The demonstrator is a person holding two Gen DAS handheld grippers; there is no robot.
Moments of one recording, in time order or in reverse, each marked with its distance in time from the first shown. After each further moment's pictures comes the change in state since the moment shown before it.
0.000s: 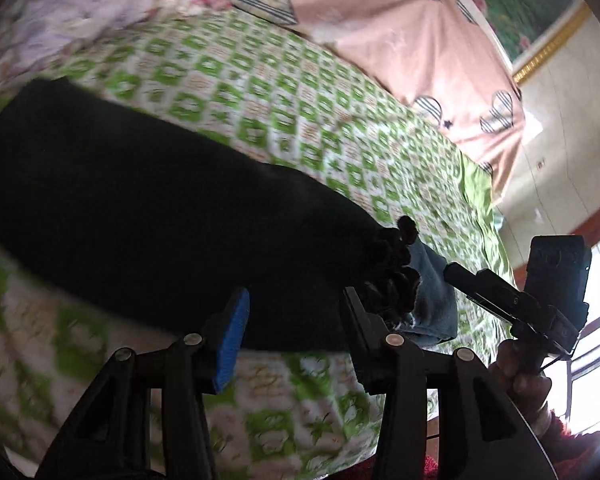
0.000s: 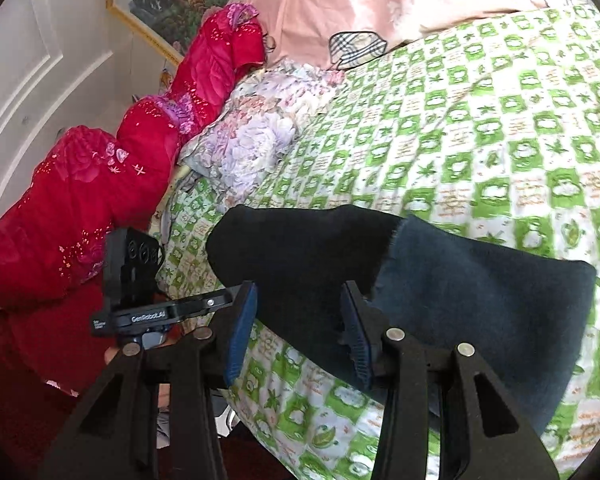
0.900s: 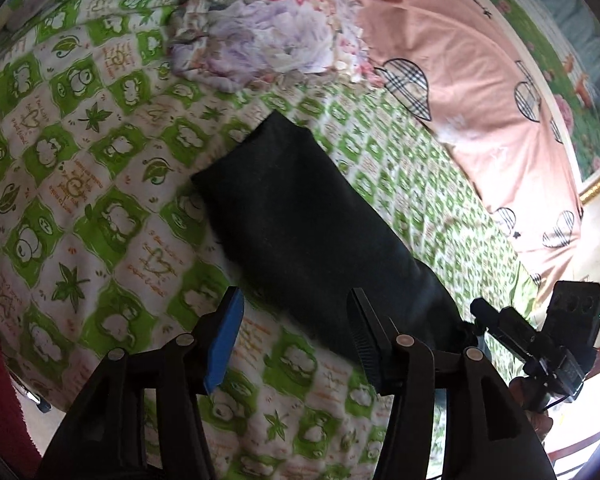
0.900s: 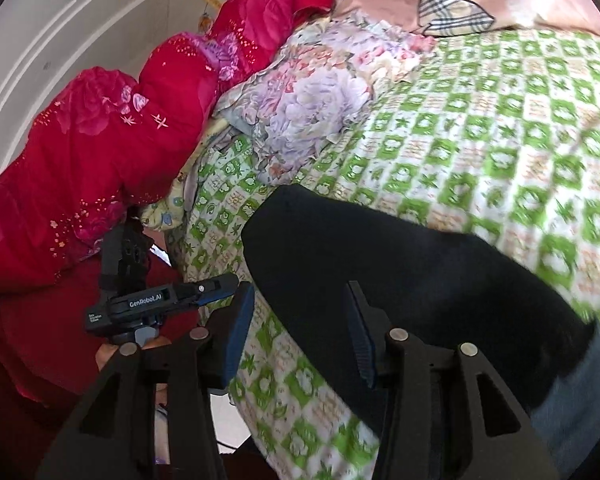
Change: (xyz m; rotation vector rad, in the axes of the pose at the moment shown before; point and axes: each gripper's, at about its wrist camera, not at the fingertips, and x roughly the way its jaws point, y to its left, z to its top) left arm -0.083 0.118 0.003 -0.316 -0.185 0.180; right arm 0.115 0.063 0.047 -0.156 0.171 0.080
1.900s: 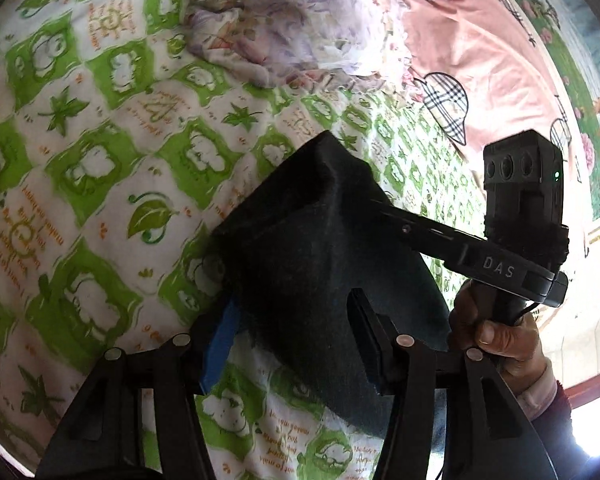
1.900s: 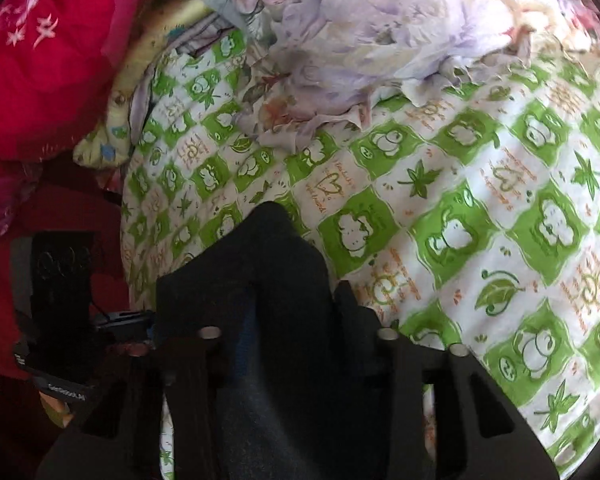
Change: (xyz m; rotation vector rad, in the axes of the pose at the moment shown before) left arm 0.066 0.035 0.048 -0.092 0.026 -0.022; right arm 0.224 -0.006 0.096 -0.272 0.408 0.041
